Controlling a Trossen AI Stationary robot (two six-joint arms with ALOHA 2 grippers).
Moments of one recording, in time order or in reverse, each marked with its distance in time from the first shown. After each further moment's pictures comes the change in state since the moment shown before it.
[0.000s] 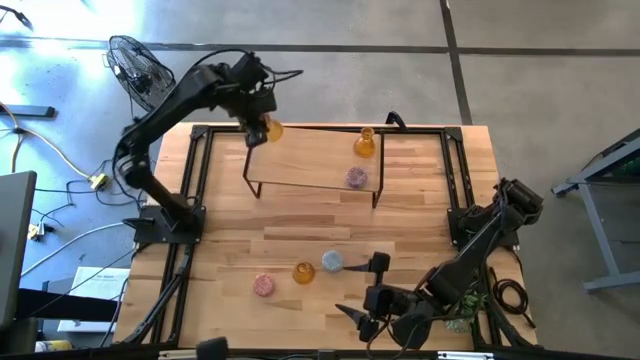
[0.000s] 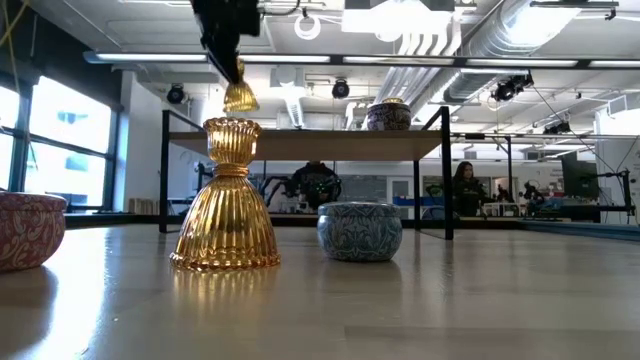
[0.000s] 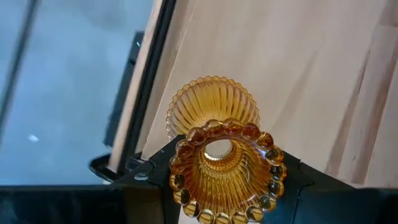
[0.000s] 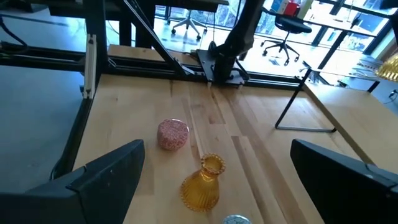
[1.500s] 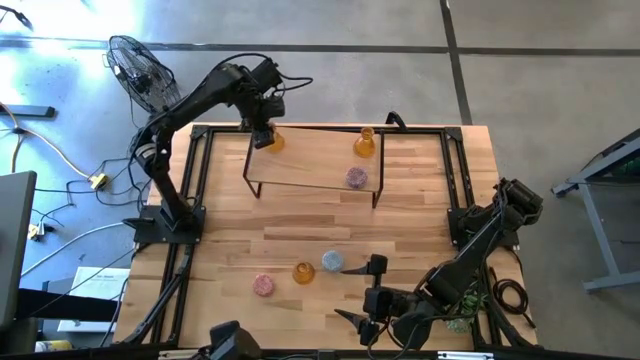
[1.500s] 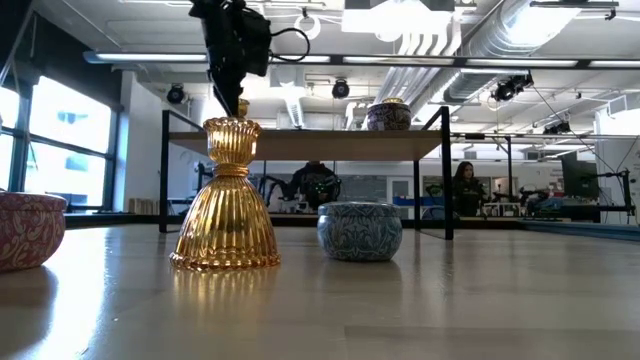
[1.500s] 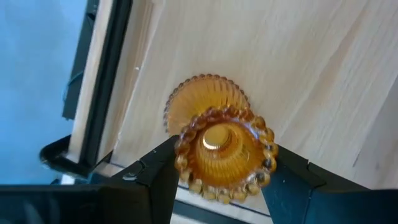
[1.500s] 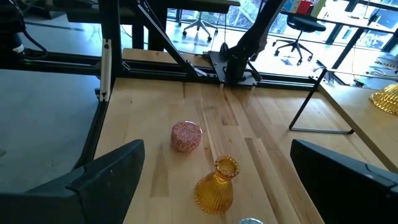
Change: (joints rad) left arm 0.057 0.150 -0.022 -0.039 0.050 0.025; right arm 0.000 0.001 0.000 0.036 -0.047 -0.004
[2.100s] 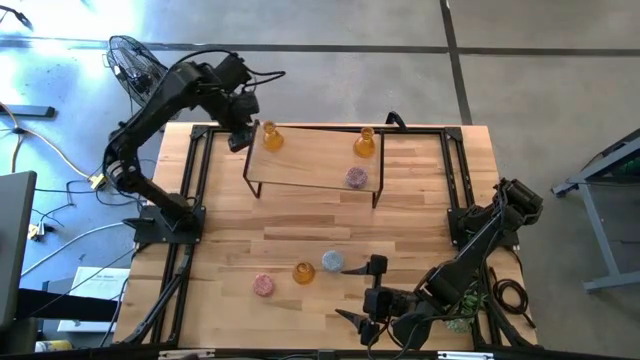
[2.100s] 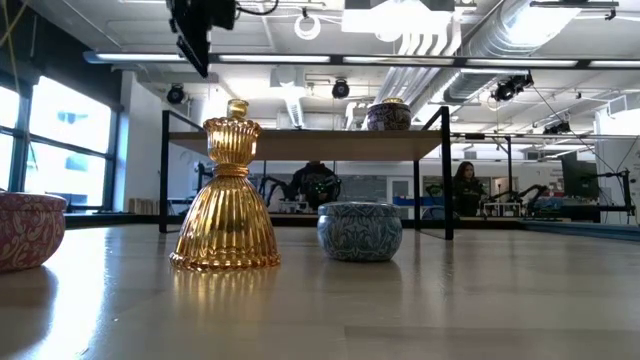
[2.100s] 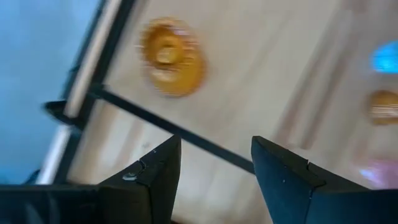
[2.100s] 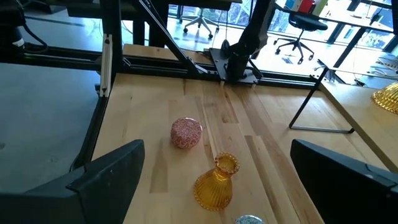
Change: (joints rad) left arm 0.000 -0.237 0.000 -0.152 0.049 -0.122; right arm 0.000 0.000 0.000 -0.016 -0.008 -0.001
